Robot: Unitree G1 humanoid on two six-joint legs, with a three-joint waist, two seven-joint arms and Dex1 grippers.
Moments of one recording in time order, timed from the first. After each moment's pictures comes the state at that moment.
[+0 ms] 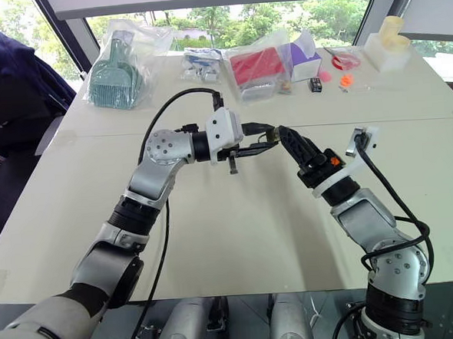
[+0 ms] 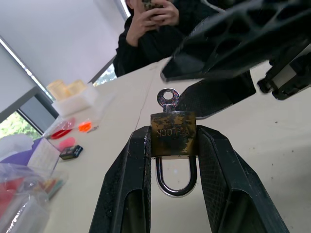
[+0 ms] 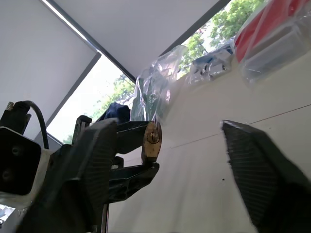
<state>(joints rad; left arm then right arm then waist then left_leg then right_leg) -0.85 0.15 -0.26 0.29 -0.05 -0.07 -0.97 -0.16 -0.26 -0.37 -0.49 1.30 0.74 0.04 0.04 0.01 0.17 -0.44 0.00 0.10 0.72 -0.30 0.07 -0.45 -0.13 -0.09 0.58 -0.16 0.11</state>
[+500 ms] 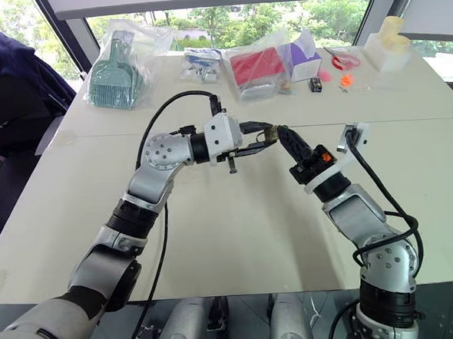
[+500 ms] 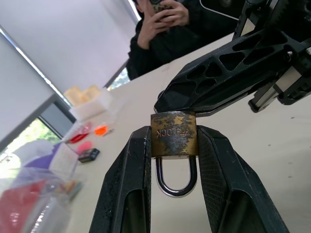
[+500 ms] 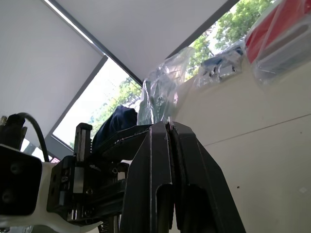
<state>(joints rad) -0.83 0.16 -0.28 0.30 0.03 -0.23 -0.86 -0.19 -0.26 -0.32 -0.47 1.31 0.68 0.01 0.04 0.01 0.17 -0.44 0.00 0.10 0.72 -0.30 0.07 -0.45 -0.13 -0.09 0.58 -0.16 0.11</state>
